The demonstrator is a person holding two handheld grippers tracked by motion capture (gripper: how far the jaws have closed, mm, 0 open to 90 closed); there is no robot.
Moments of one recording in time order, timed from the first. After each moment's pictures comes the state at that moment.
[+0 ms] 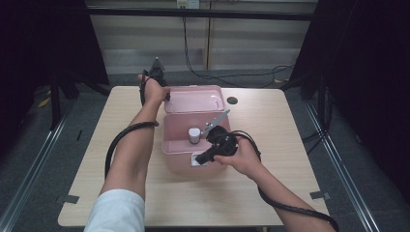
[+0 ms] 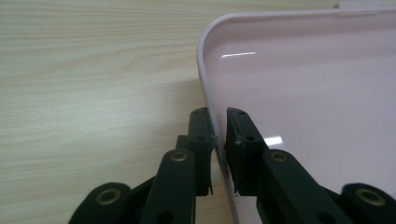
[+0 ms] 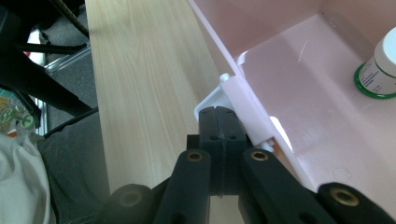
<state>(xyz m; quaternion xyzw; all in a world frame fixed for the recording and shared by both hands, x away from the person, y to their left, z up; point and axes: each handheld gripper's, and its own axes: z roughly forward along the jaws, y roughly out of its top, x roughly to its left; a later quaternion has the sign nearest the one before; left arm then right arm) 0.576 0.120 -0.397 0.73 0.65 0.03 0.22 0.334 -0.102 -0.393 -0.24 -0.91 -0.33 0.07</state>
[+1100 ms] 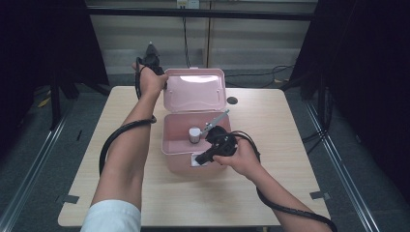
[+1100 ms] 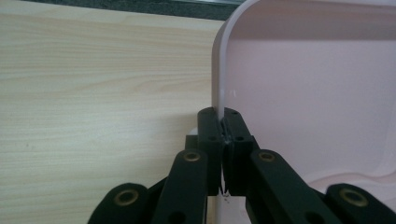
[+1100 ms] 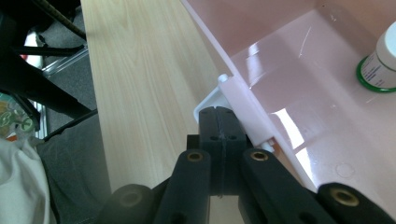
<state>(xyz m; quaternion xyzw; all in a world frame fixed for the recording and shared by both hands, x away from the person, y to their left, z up) 0.550 0.121 -0.329 0.71 0.65 0.07 0.26 0.332 -0.100 -0.392 -0.26 -0.91 -0.32 0.07</state>
